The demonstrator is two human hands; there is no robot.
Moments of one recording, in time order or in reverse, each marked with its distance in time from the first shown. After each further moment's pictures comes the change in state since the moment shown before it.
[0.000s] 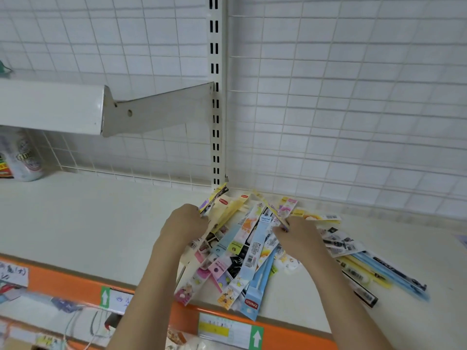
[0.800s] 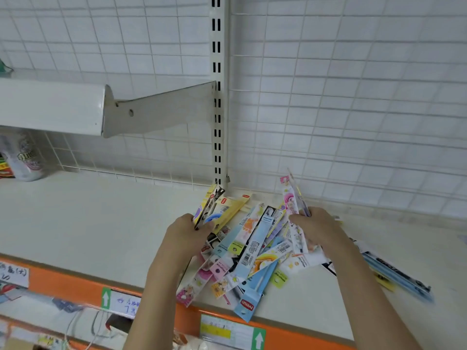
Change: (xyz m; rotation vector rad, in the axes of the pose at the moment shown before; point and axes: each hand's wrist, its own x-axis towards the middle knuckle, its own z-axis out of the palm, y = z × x) left_hand -0.025 -0.010 0.010 -0.346 0.029 -0.025; right_hand 0.012 0.011 -0.033 0.421 -0.051 0.173
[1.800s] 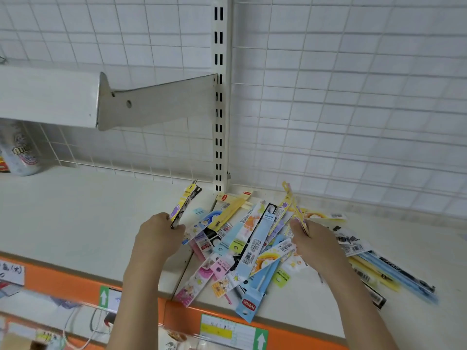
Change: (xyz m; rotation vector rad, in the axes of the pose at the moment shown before) left_hand 0.006 -0.022 -0.024 0.200 0.210 -0.081; right_hand -0.034 0.012 0.023 -0.204 0.094 -0.158
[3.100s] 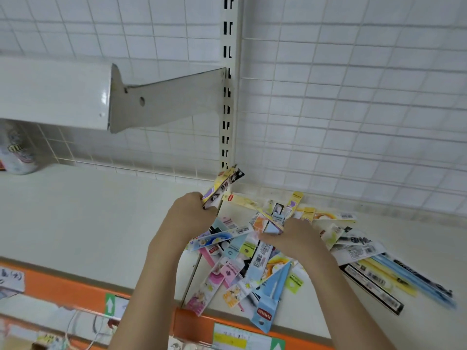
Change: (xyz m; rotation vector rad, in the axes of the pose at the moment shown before) left_hand 0.018 0.040 -0.004 -0.050 -0.212 0.219; right_hand 0.024 -0.037 0.031 -0.287 -0.244 0.078
